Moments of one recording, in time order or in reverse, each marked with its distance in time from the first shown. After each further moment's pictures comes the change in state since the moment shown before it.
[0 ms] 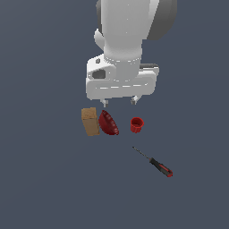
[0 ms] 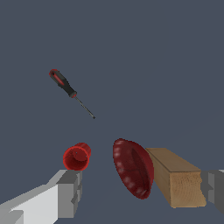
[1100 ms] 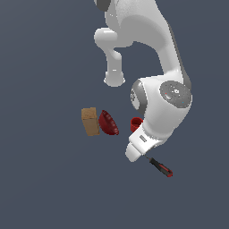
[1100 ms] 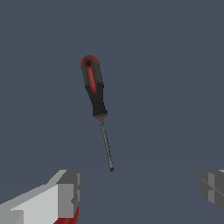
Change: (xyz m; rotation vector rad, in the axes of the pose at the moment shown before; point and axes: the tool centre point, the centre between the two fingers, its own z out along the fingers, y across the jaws) arm 0.094 -0.096 0.172 -0.007 -0.026 -0.528
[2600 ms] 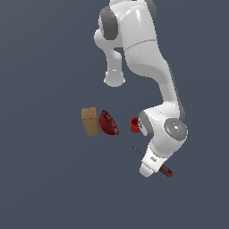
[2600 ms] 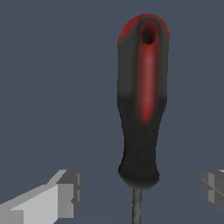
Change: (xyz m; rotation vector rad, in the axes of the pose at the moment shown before) arm 0.040 -0.039 0.125 0.020 0.005 -0.227
